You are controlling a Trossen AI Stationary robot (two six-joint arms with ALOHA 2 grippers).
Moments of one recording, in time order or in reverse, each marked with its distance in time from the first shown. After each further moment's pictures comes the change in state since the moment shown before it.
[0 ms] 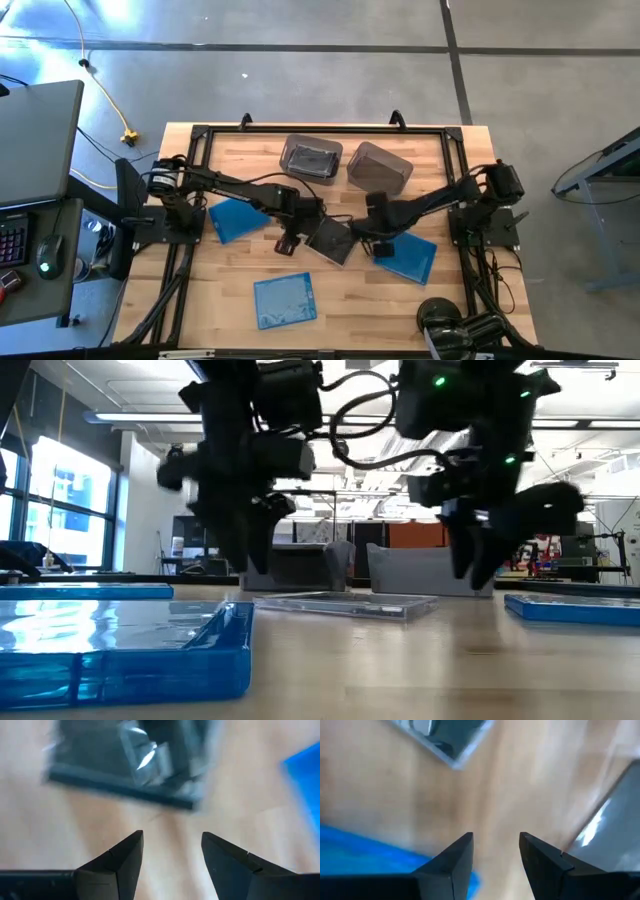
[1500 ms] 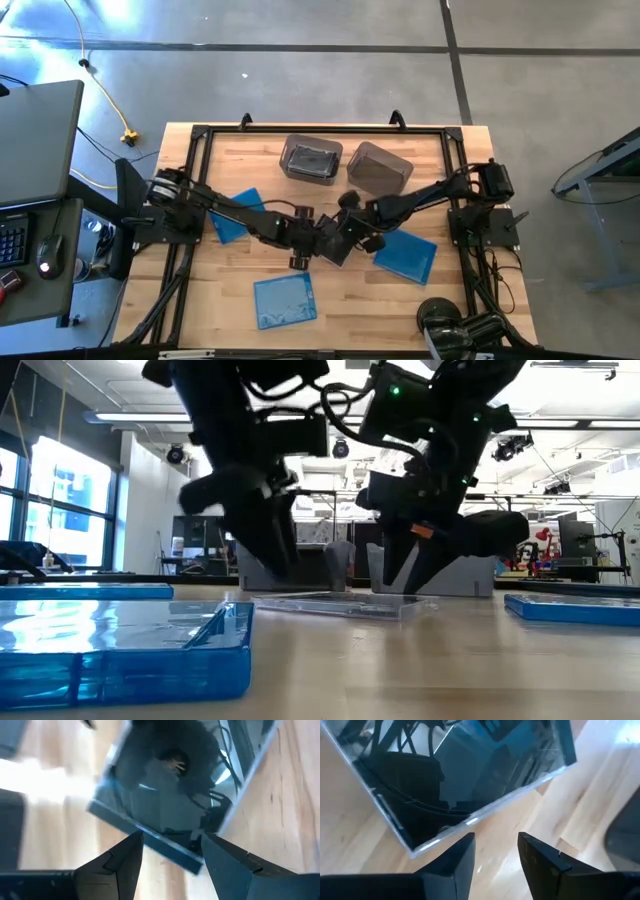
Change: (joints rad) left arm -0.211 0.039 0.001 0.179 -0.465 -0.283; right arm -0.080 0.064 0.001 0.367 -0.080 -0.560
